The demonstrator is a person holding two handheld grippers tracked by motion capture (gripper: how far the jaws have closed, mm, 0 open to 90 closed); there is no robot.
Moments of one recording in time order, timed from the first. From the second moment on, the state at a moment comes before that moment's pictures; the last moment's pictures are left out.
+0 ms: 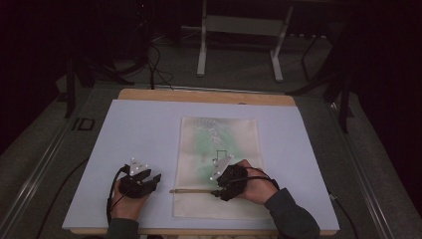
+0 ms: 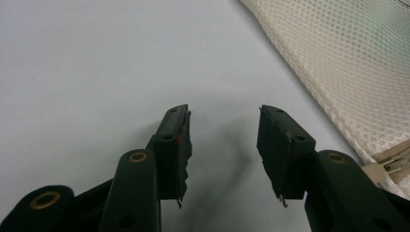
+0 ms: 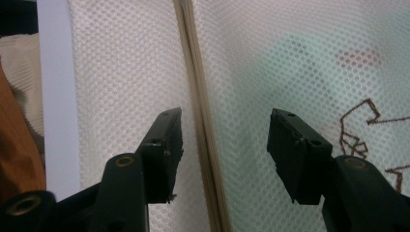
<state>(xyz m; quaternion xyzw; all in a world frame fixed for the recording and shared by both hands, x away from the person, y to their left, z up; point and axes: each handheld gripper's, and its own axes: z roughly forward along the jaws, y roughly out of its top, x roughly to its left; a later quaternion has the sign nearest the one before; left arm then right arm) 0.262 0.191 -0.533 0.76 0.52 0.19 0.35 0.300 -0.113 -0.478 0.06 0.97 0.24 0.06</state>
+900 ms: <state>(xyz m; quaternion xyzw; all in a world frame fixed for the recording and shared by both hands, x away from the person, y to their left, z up) 0.263 0.191 -0.533 0.76 0.52 0.18 0.35 0.299 -0.079 -0.479 0.03 0.97 0.24 0.04</state>
